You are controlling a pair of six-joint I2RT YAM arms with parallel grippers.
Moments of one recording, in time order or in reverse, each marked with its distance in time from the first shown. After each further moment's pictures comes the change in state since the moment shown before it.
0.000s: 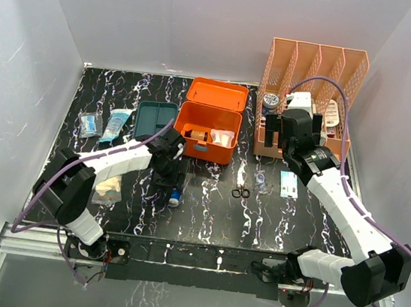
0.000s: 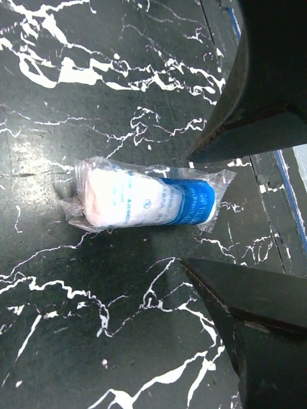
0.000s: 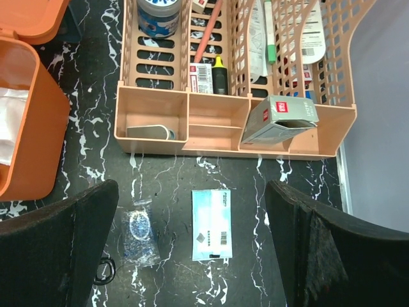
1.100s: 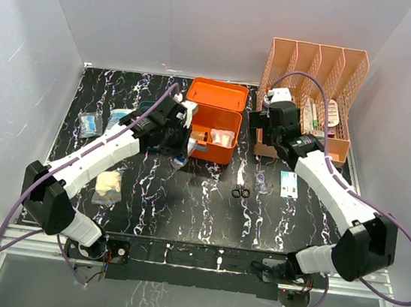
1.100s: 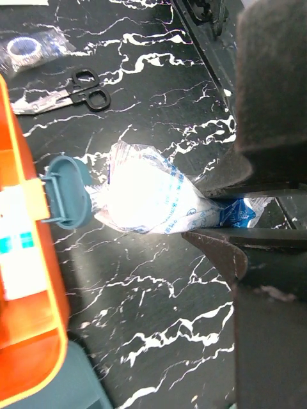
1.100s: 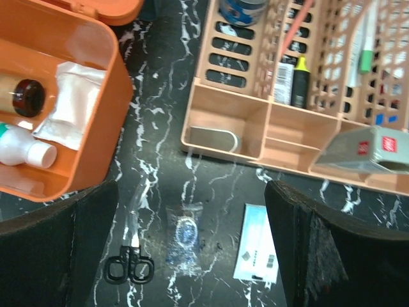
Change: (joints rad) left arm -0.014 -0.092 0.316 -0.092 -0.063 0.183; right arm -0.001 0.163 0.043 0.052 -0.210 0.003
